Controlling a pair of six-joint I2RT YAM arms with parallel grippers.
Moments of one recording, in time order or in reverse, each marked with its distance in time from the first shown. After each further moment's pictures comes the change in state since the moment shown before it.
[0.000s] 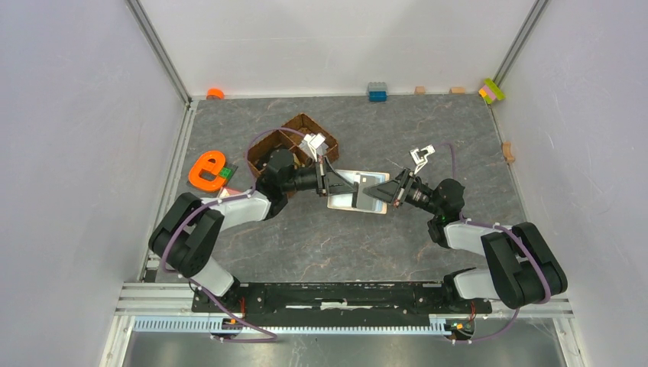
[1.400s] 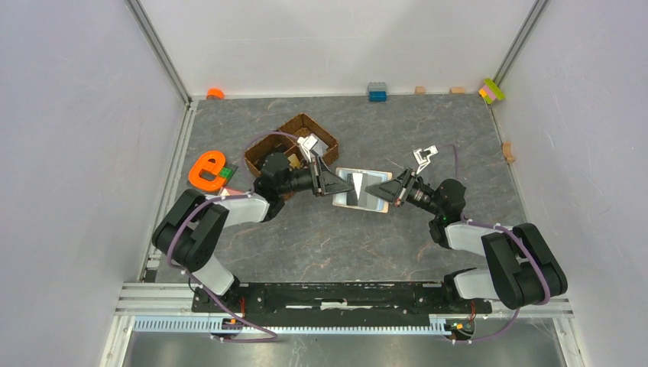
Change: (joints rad) left arm 0.042 0.024 -0.065 0.132 -0.006 -0.070; right arm -0.018 -0.004 -0.009 -0.018 0.026 -0.018
